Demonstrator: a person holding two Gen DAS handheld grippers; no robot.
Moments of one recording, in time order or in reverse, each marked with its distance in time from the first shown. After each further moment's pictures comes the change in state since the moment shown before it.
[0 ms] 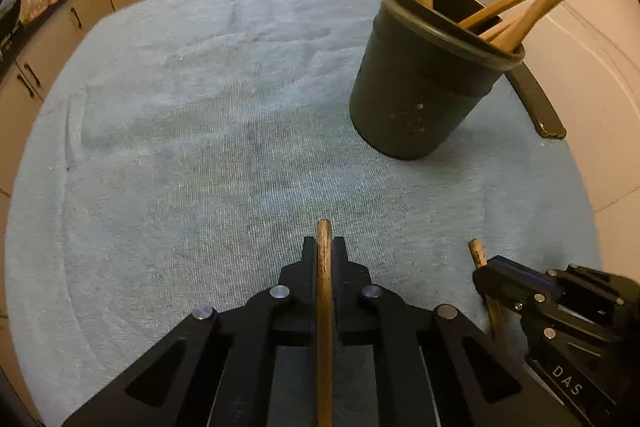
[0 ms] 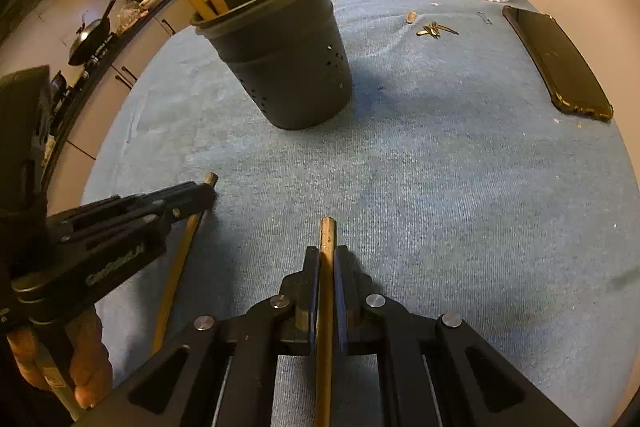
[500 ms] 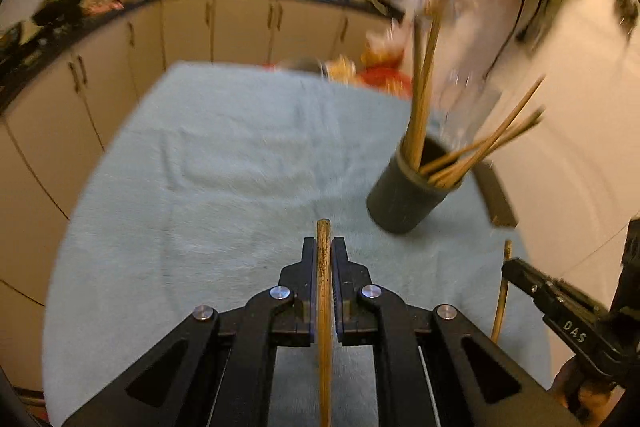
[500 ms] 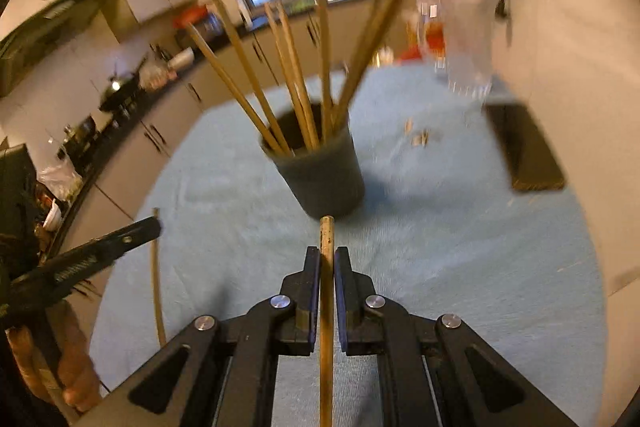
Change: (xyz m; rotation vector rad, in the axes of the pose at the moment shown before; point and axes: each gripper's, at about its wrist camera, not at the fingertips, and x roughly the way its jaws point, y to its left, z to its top) left arm -0.146 0.044 -0.037 -0.201 -0.334 -0.043; right arm -0.099 0.019 -0.011 -0.012 -0.325 0.035
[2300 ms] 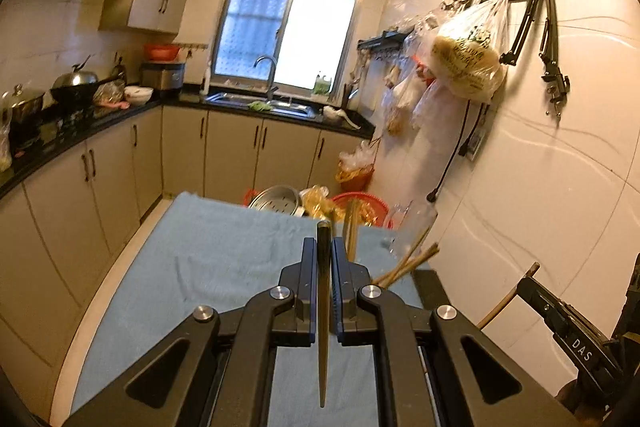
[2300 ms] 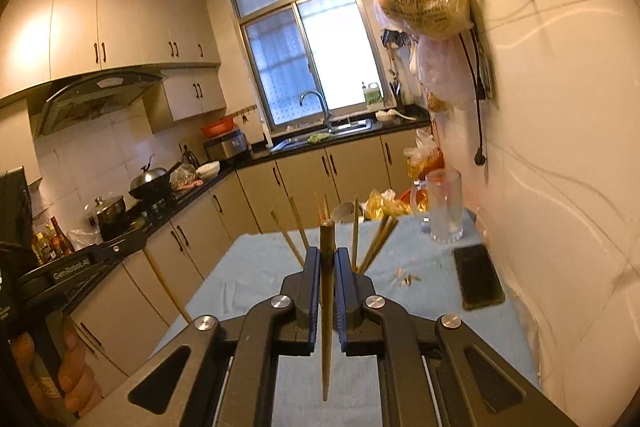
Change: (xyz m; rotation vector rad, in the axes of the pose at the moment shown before) left arm -0.129 -0.043 0.046 0.039 -0.376 -0.061; right arm -0.169 0.032 0.032 -0.052 -0.434 0.016
